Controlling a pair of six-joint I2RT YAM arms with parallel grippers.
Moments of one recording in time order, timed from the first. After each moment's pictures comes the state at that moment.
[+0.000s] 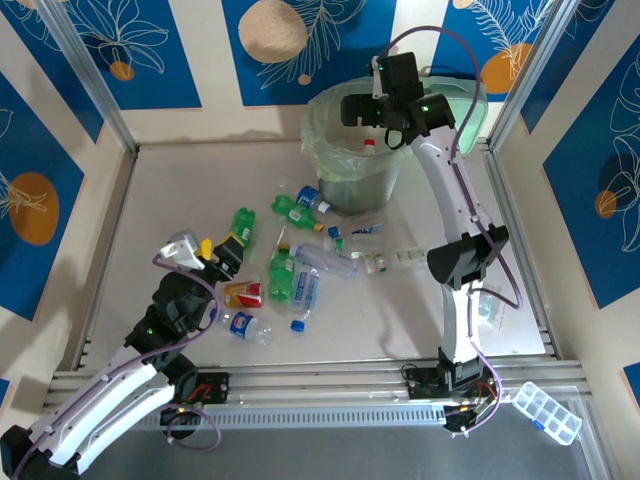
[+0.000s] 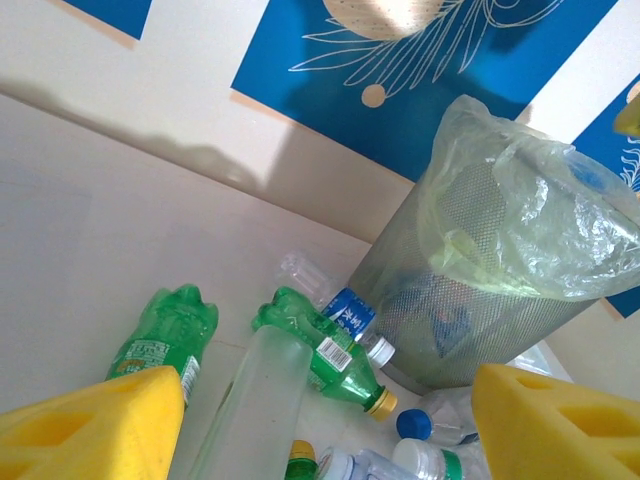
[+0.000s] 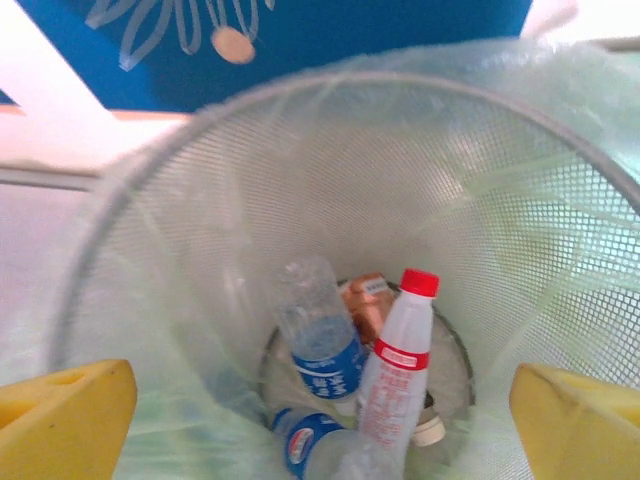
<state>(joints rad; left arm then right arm) -0.64 0.51 0.37 0.04 -0.43 -0.60 0.37 2.07 2.53 -1.07 0.07 0.19</state>
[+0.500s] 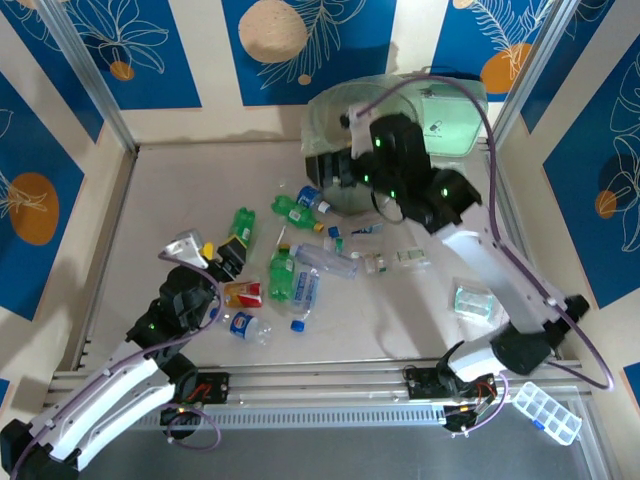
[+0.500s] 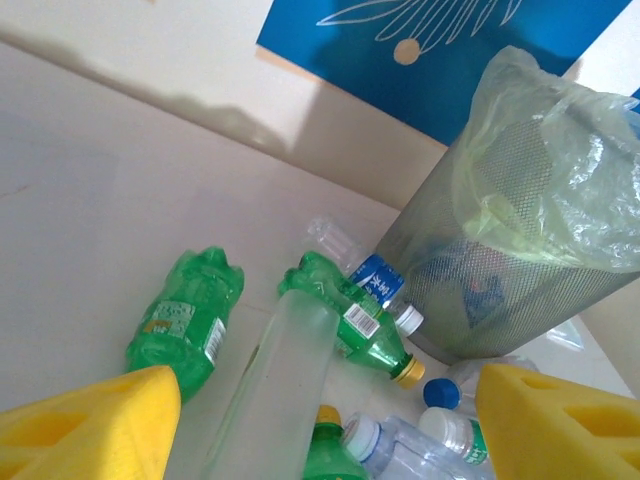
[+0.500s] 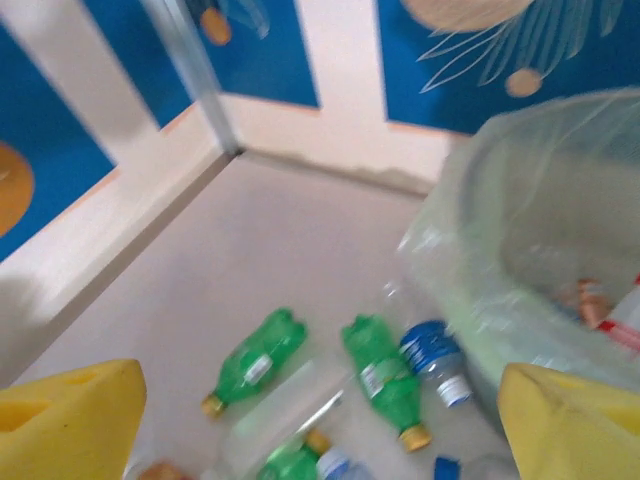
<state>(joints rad) -0.64 0.56 0.42 -0.07 -0.43 -0.64 0.73 1.39 1.70 -0.69 0.05 0.23</state>
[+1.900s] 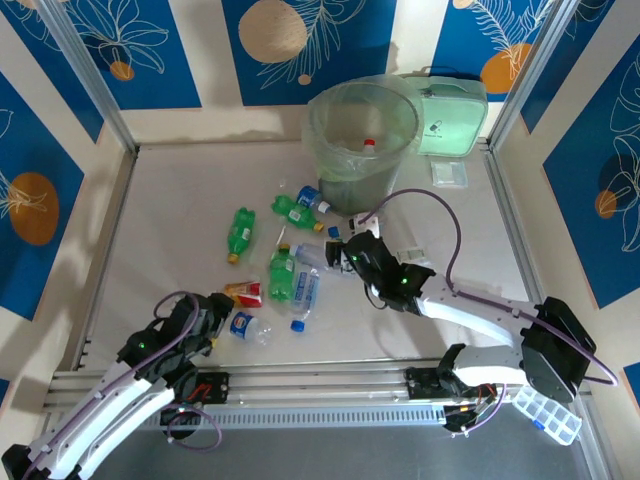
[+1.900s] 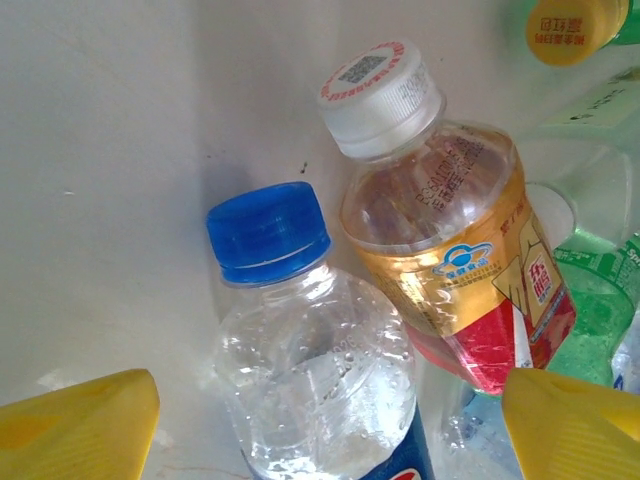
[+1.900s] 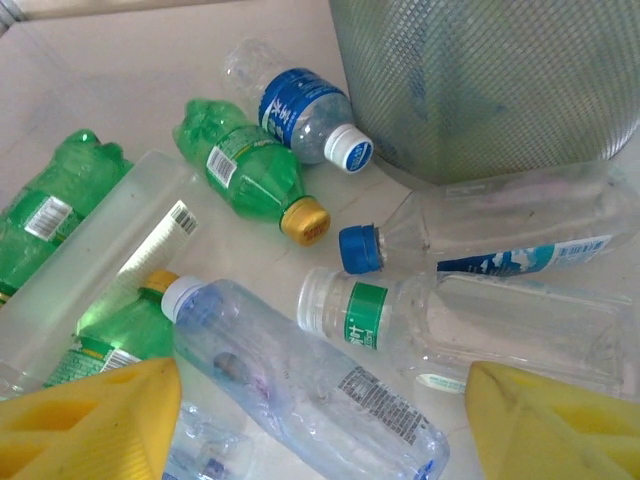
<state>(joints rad) -0.64 0.34 0.30 -0.86 -0.14 -1.58 0.87 1.22 0.72 -0.10 0.45 0.52</state>
